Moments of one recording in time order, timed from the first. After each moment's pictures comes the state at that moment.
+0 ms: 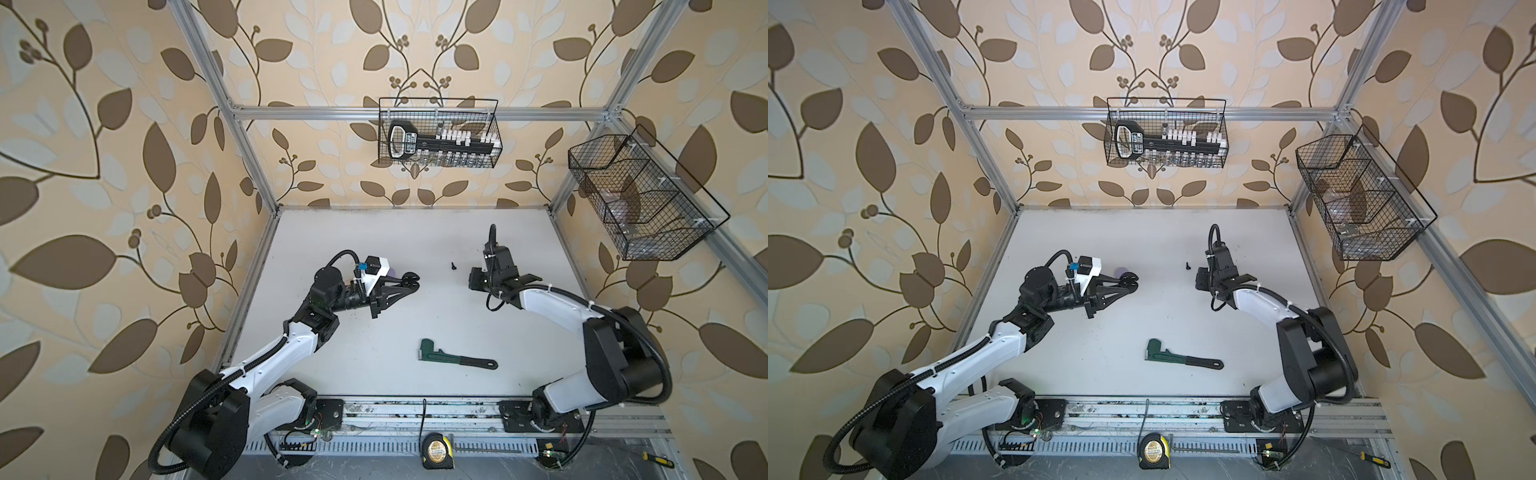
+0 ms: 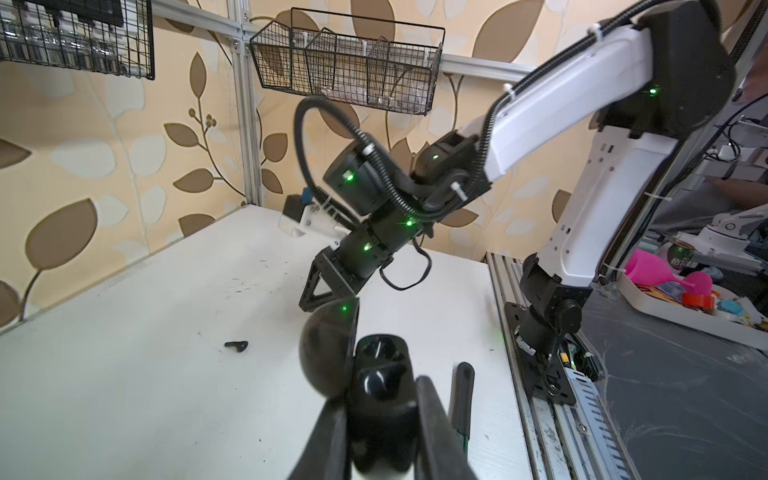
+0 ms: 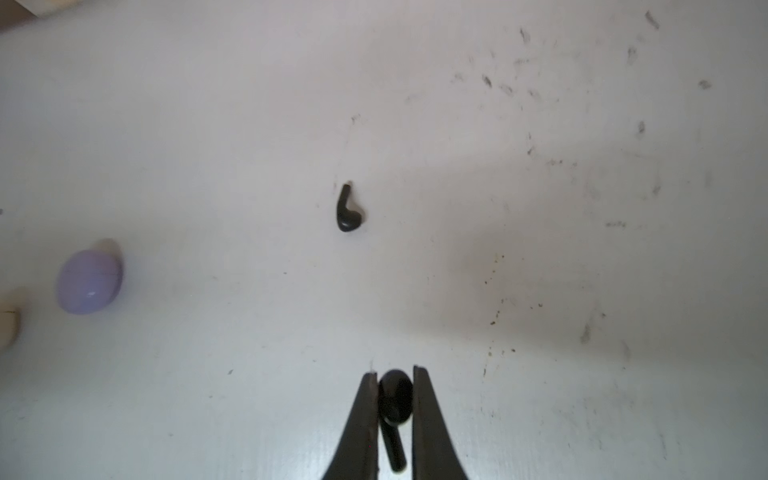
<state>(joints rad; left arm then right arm) -0.44 1.12 0.53 0.58 0.90 -0.11 0.30 1.45 0.81 -0.15 0.07 0.45</state>
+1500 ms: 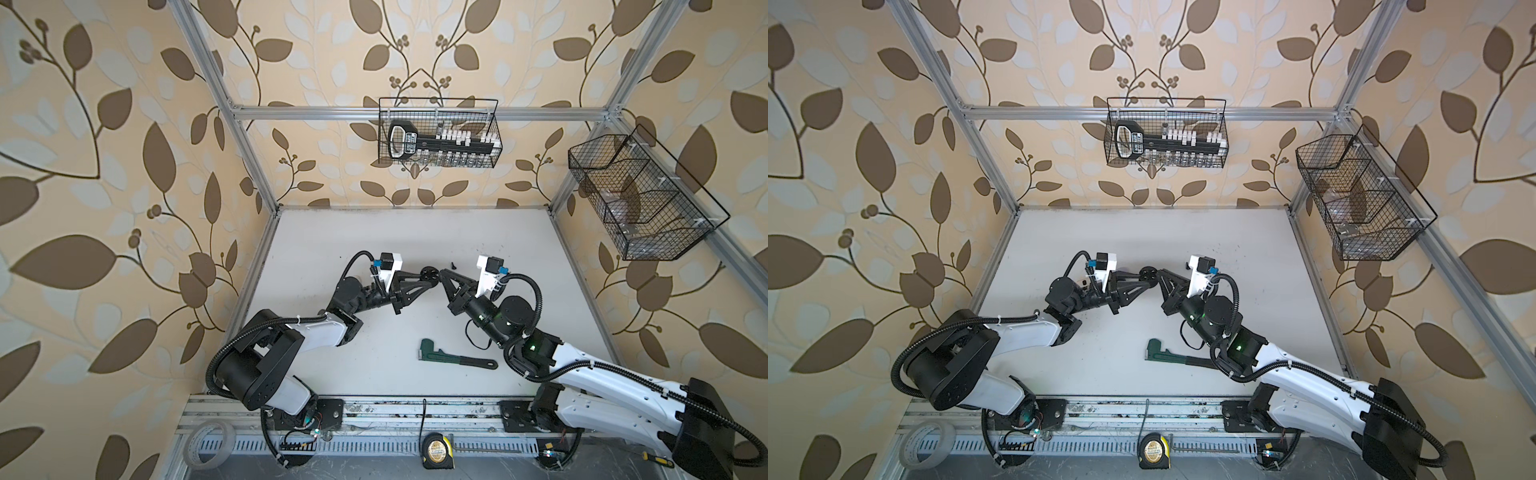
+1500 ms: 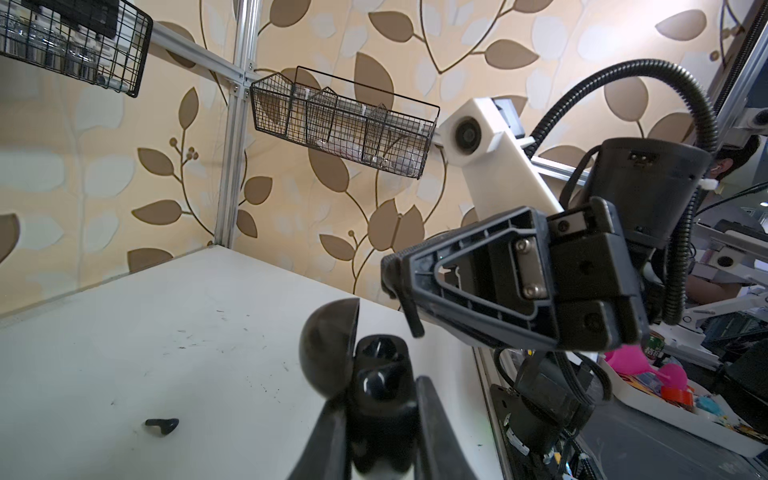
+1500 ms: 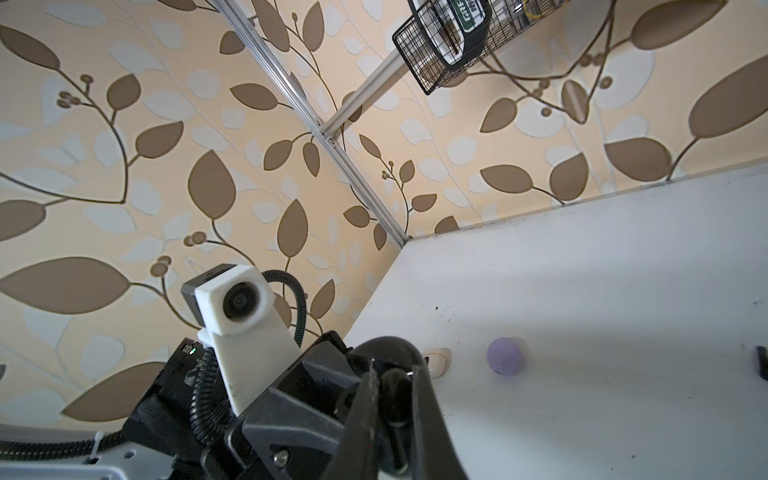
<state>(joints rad) -0.58 1.48 0.51 1.25 0.75 -0.45 0.89 0.96 0.53 0.48 0.29 0.61</state>
